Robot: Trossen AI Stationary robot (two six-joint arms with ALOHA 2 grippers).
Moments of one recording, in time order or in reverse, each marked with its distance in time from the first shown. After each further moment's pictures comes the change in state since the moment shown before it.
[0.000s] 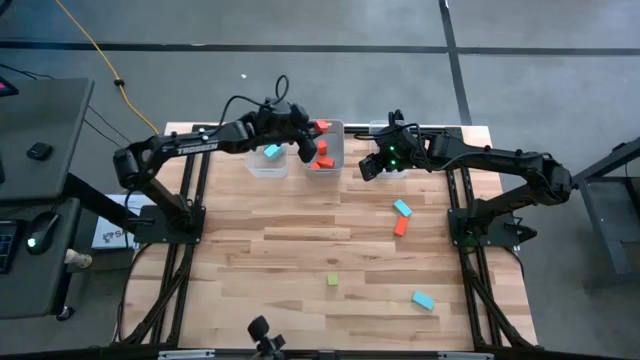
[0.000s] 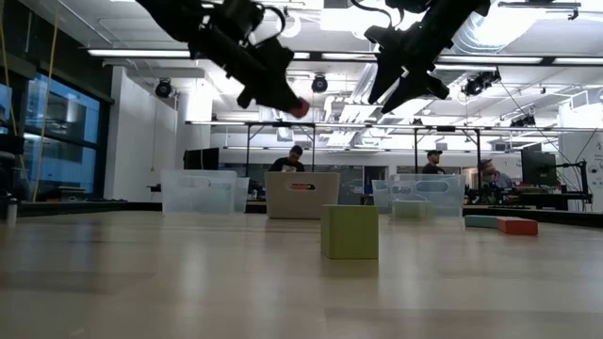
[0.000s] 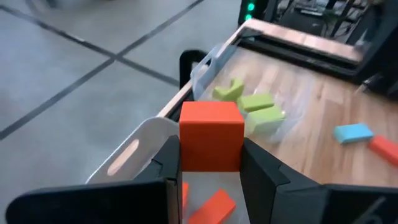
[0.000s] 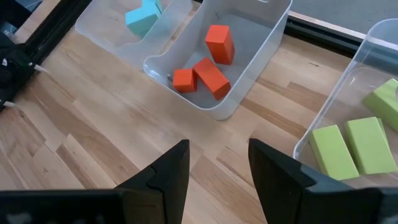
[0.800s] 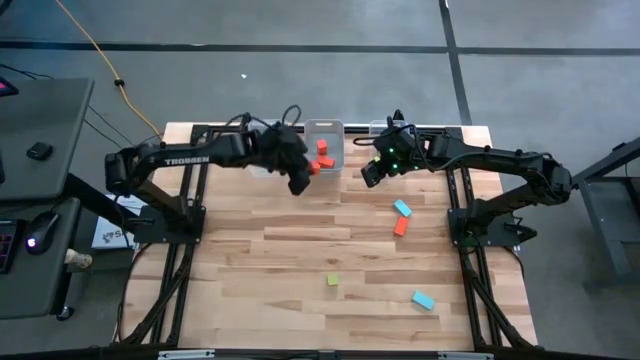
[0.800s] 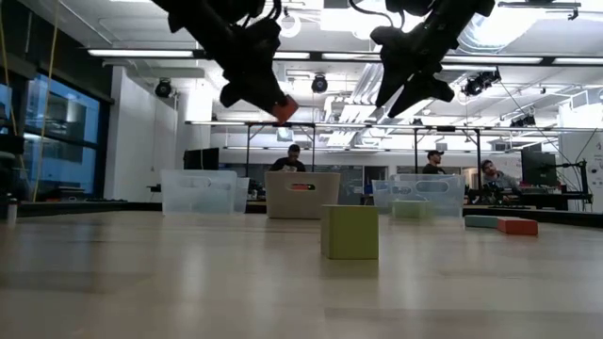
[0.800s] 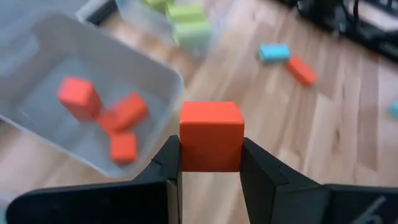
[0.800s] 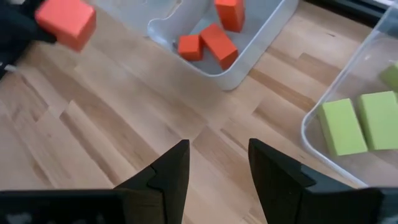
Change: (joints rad) left arm -0.174 -0.096 0.000 -0.366 0.064 -0.189; right arm 0.000 0.000 0.000 -0.074 -0.083 -0.018
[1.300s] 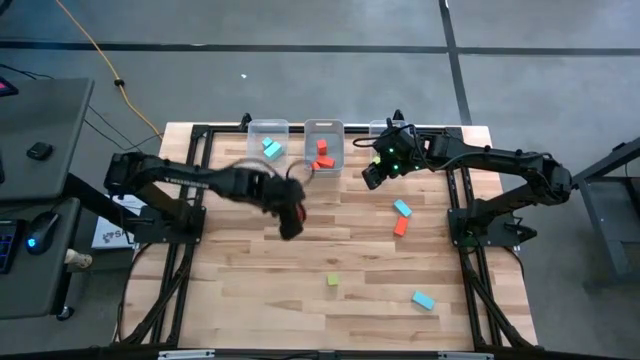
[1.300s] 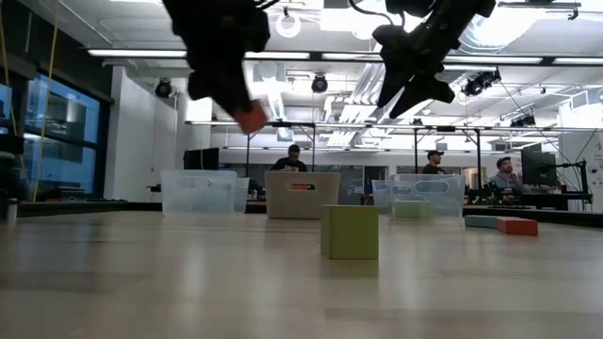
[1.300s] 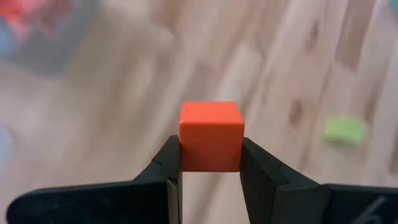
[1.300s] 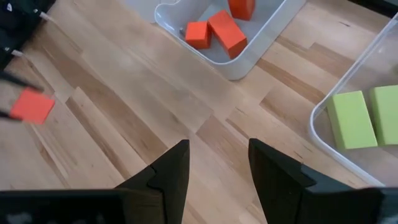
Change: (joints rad) left arm -0.336 0.014 0.000 -0.262 -0.143 -0.213; right arm 0.001 0.000 0.000 -0.018 -0.055 -0.025
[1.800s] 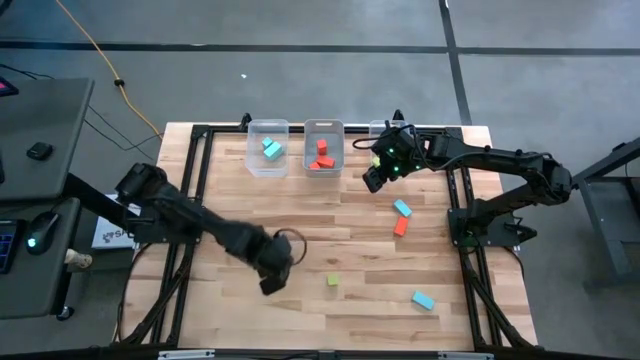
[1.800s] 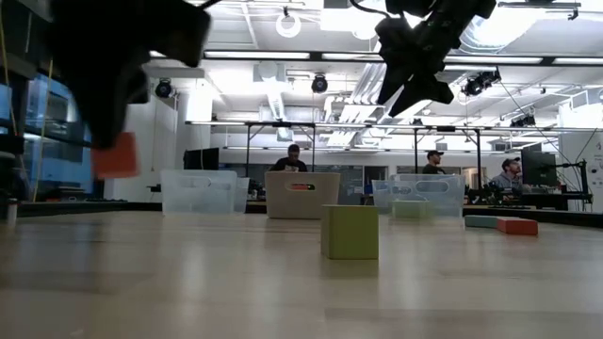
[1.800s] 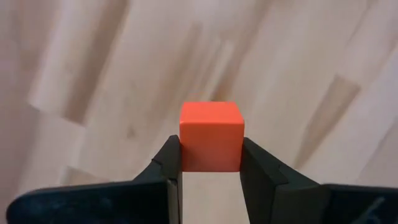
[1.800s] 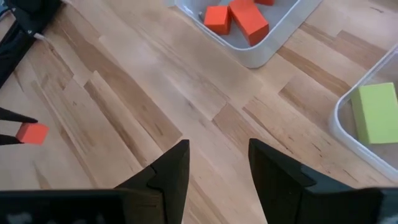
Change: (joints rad) left arm -0.417 0.155 0.000 -0.200 0.022 -0.424; right arm 0.000 0.000 0.000 -0.005 -0.081 -0.017
